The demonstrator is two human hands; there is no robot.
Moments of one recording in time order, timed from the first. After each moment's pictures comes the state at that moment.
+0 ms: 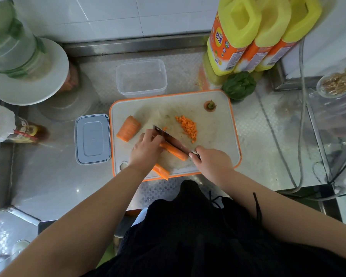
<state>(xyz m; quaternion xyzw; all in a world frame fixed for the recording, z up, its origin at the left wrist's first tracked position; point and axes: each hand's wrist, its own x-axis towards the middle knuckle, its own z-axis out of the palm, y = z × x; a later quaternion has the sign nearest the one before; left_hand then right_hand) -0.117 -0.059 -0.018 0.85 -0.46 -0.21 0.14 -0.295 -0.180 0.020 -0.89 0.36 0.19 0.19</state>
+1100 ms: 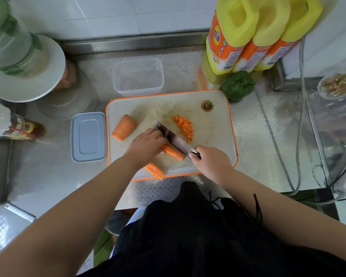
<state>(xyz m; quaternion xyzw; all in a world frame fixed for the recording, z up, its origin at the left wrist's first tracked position) -0.101 -0.074 -0.029 0.74 -0.66 -0.14 0.09 -0.302 -0.193 0.021 -0.87 0.38 0.18 0.27</state>
